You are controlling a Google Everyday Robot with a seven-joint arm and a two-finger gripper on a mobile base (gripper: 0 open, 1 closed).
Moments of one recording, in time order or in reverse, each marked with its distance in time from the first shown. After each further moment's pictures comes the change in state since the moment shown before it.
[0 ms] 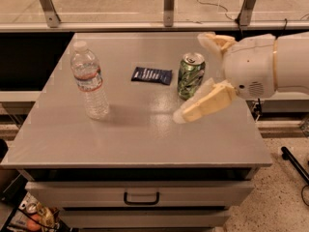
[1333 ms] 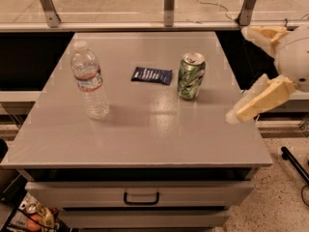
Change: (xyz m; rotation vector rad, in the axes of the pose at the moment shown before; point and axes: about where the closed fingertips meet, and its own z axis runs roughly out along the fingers) arm 0.035 -0.024 -0.076 0.033 0.193 -0.068
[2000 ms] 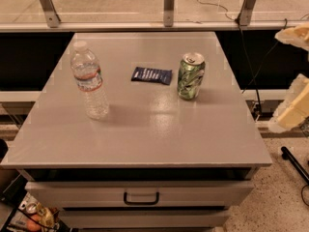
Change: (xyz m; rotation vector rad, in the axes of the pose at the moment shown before) arm 0.037 0.002 -0.051 -0.026 0.411 0.014
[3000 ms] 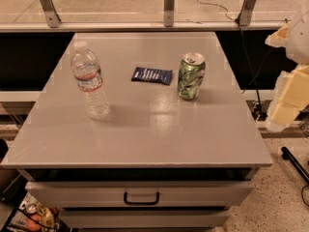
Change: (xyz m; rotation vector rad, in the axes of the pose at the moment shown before) arm 0.004 -0.001 0.009 -0.089 0.272 -0.013
